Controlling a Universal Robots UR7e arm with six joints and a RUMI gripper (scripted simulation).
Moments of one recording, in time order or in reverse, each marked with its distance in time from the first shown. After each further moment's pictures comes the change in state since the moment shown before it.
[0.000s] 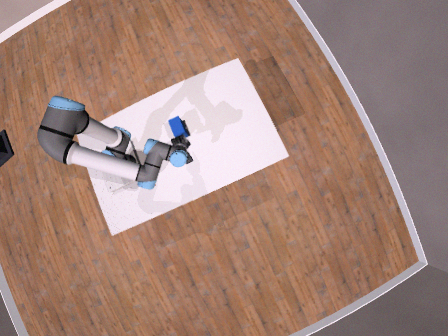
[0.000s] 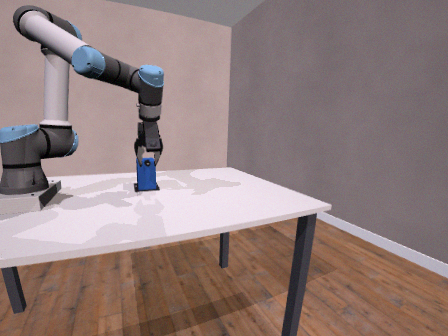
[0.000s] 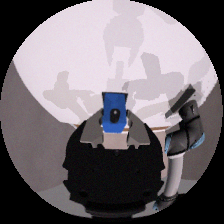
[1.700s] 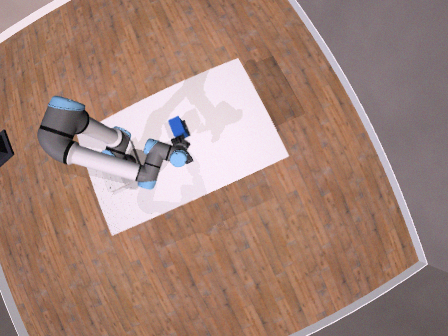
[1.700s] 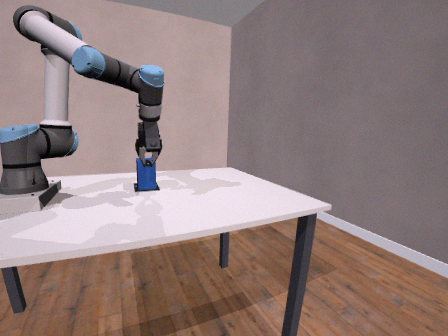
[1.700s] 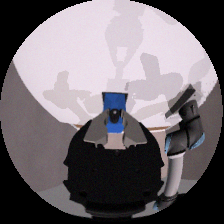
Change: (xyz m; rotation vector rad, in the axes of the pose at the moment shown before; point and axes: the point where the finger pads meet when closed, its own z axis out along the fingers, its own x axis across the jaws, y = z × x) arm 0.000 0.000 0.000 0.000 0.000 0.001
